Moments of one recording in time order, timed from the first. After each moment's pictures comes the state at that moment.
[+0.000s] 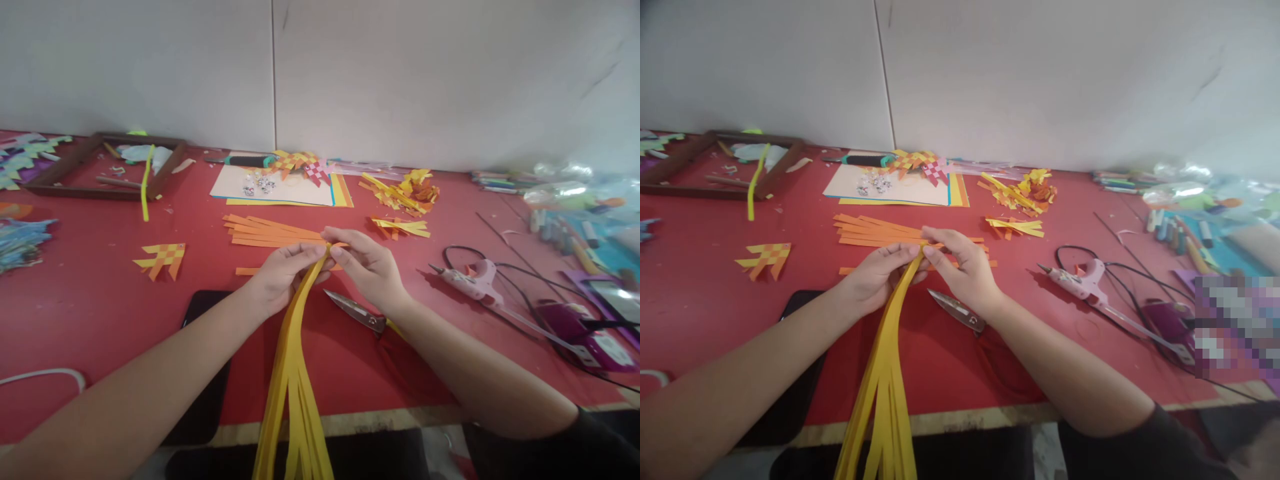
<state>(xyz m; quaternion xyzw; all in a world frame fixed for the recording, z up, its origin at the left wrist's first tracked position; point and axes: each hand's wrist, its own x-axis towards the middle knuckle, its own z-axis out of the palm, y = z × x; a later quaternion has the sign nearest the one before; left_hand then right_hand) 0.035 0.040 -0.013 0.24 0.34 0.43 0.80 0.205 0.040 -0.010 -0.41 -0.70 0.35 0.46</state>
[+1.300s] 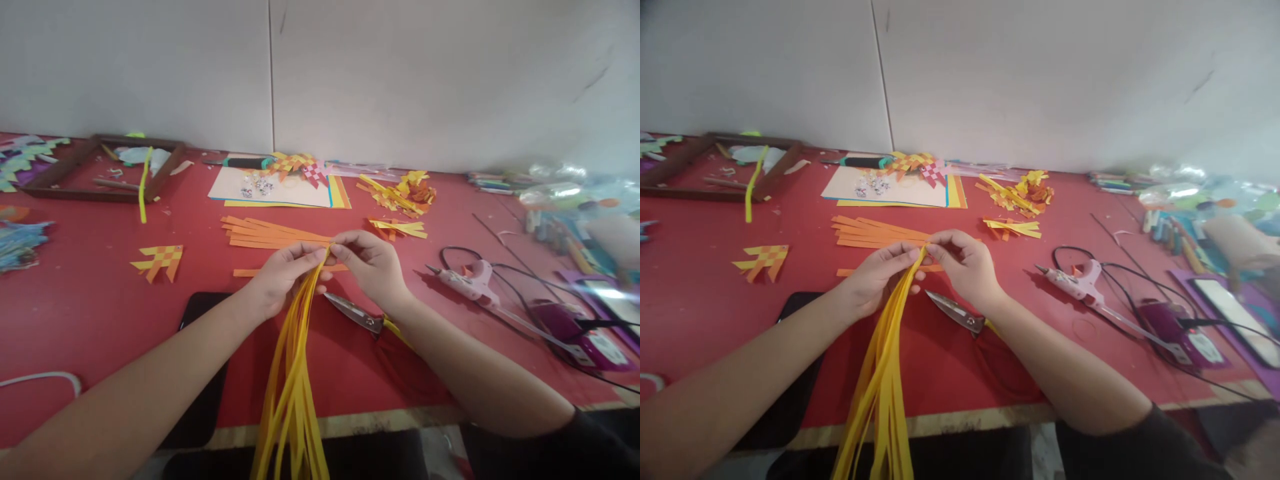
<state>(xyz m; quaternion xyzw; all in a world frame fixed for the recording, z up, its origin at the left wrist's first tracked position) 0.035 0.039 -0.009 0.28 0.35 0.41 0.79 0.204 0.044 -0.008 -0.44 -0.62 0.42 0.50</state>
